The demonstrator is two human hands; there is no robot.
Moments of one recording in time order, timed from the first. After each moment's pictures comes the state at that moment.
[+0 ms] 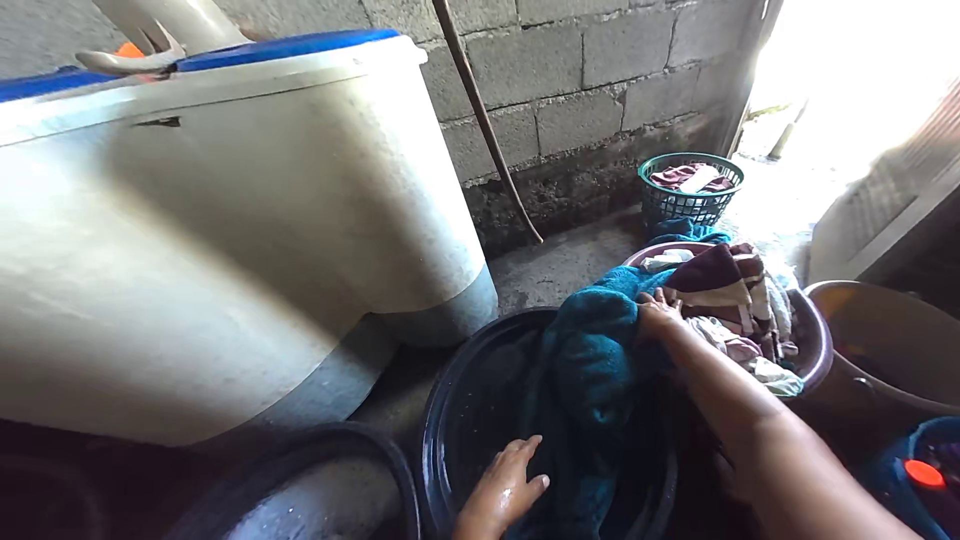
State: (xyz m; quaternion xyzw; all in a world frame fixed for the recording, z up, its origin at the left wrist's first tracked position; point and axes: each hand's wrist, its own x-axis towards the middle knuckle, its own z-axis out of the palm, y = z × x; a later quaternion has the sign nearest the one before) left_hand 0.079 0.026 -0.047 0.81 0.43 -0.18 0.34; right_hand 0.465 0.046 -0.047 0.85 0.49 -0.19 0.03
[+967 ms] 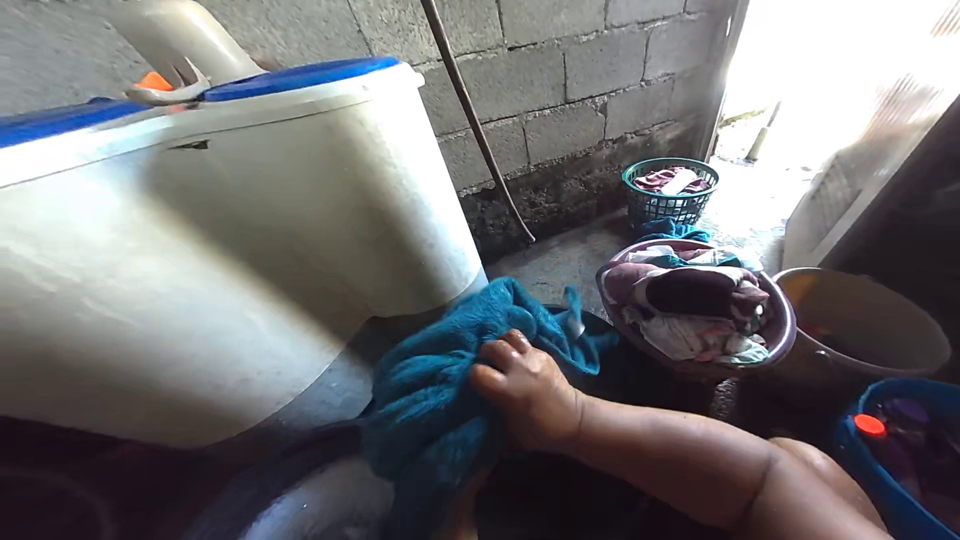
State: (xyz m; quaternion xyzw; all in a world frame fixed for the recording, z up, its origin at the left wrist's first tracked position) left_hand 0.041 -0.044 0.042 0.62 0.65 0.10 0.43; right_hand 0.202 -0.034 0.087 0.46 0.76 0.12 -0.45
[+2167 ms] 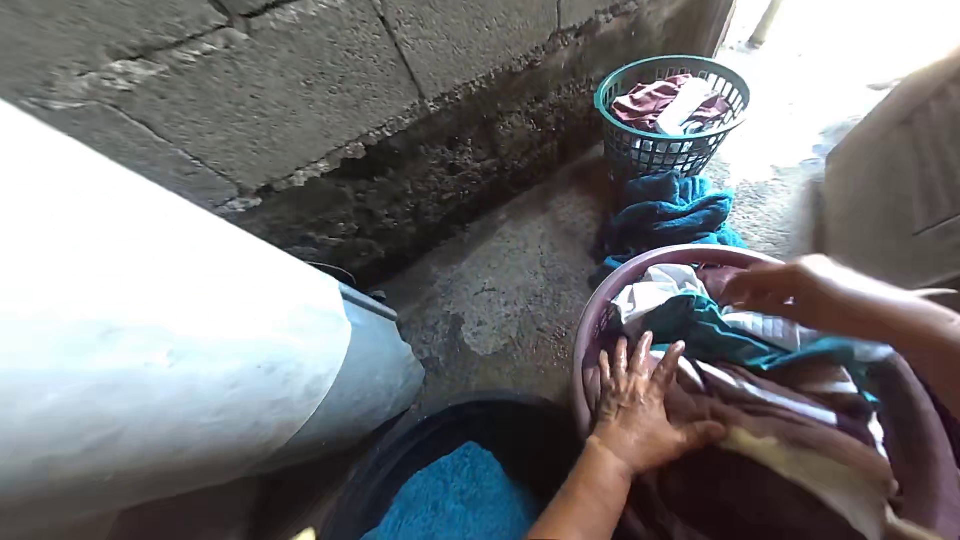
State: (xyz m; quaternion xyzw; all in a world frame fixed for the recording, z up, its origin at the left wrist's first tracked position) left_hand 0.493 0.152 -0.108 0.94 0.19 0.00 0.30; right_hand 0.744 0.050 0.002 0.77 0.55 -0.26 -0.20
